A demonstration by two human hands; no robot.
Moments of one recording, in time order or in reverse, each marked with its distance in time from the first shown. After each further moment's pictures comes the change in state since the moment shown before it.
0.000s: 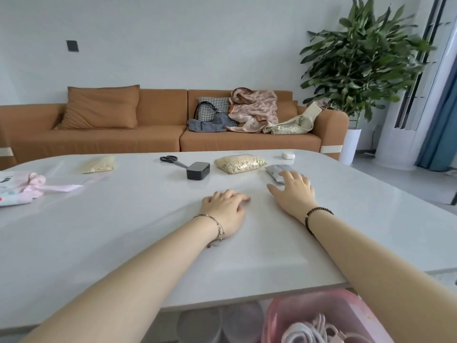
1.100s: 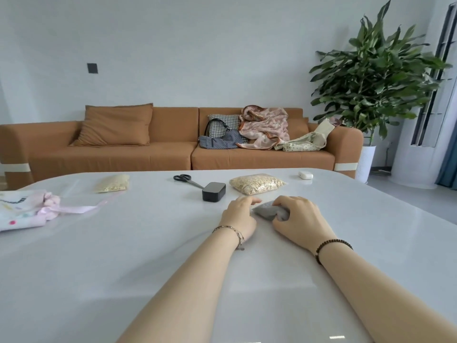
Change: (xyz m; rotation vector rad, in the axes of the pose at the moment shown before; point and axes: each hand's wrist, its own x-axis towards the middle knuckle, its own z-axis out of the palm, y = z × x) left_hand 0.051 -0.026 -0.002 -0.427 0.161 -0.038; right_hand -0.007 -0.032 0.009 0.068 0.111 -0.367
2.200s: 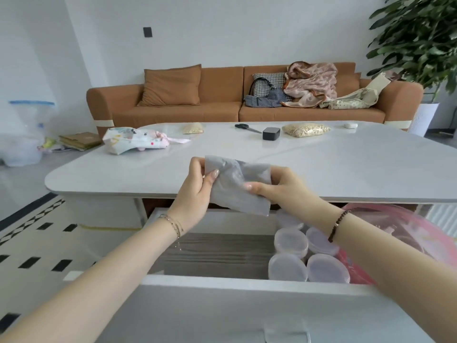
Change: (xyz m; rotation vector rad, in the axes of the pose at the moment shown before) left_hand -0.330 -0.033 -0.157 -0.337 0.338 0.060; right_hand -0.175 -0.238 -0.048 0.887 -0.422 -0.059
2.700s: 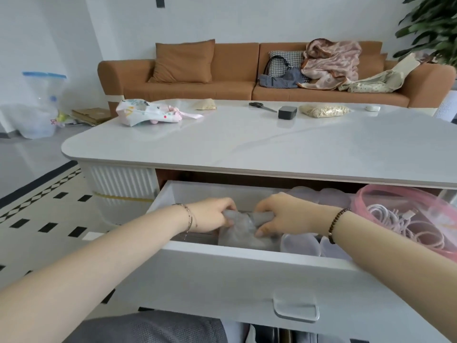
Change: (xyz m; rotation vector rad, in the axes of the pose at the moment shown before) left_hand -0.041 -0.039 0.000 0.512 -0.728 -0.431; right_hand -0.027 0.032 0.039 -0.689 -0.541 0.165
